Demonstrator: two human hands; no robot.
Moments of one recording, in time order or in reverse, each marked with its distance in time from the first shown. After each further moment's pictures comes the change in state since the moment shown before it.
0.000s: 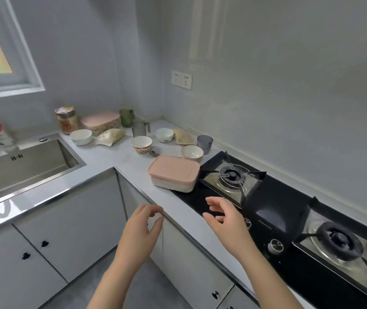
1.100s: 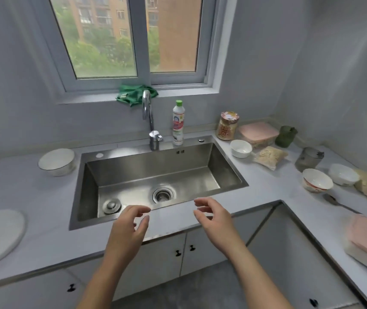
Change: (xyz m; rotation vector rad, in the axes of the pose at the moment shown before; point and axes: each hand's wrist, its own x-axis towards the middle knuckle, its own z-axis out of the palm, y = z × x) left_hand 0.015 -0.310 -0.459 0.150 0.457 -0.336; right_hand 0.106 -0.271 0.520 0.134 -0.538 -0.168
